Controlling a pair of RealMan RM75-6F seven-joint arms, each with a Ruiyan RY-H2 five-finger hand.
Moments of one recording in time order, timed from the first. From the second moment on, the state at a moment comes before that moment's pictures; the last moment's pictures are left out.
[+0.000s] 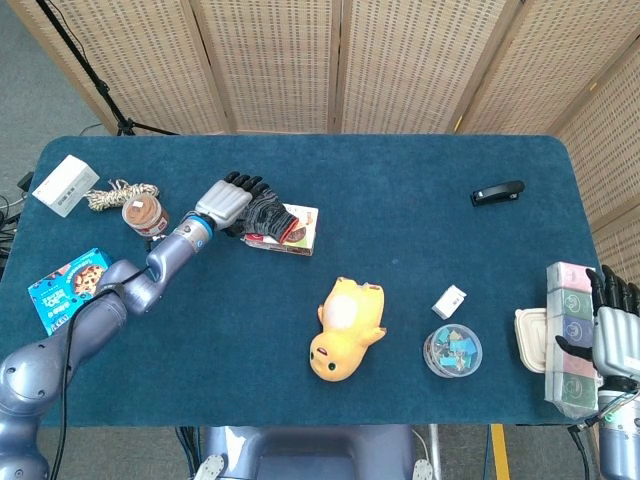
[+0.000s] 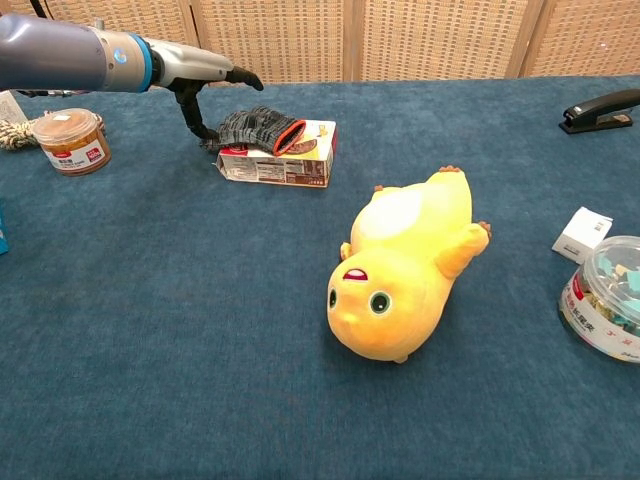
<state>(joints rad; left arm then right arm) -1.18 -1.70 -0.13 -0.60 1.51 0.39 -0.37 0.12 -1.19 0.21 -1.61 -1.17 1.39 -0.20</state>
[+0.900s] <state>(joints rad) -1.27 -1.86 -0.09 -0.39 1.47 0.31 -0.43 0.10 -1.15 0.19 -1.65 -1.22 1.42 -0.14</state>
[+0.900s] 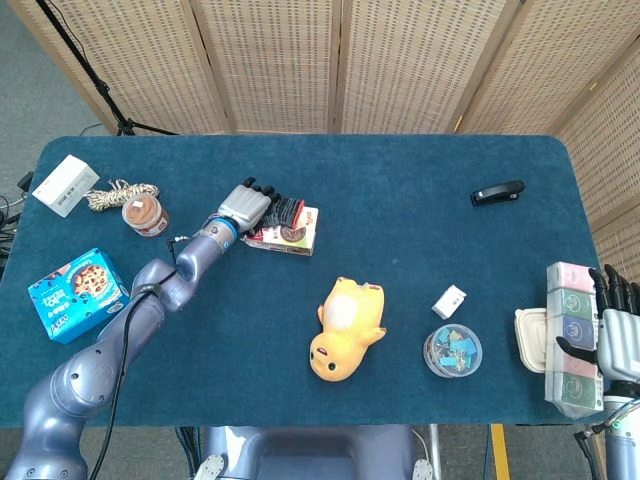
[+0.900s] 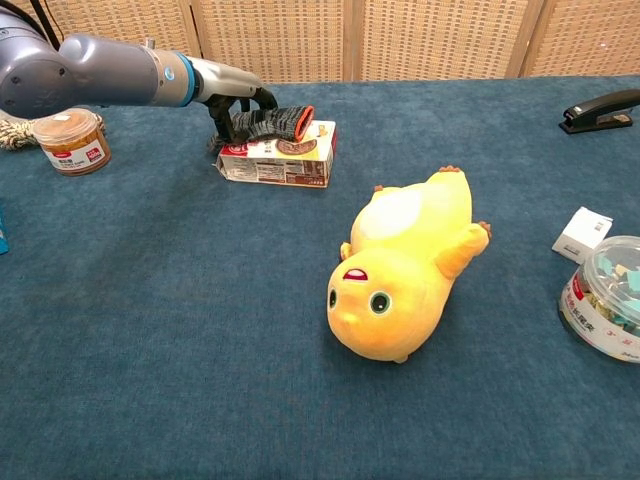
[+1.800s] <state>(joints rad) -1.13 -1.61 -0.06 -0.76 1.54 0.73 -0.45 0.14 -1.13 0.13 -1.66 -1.36 1.37 -0.14</state>
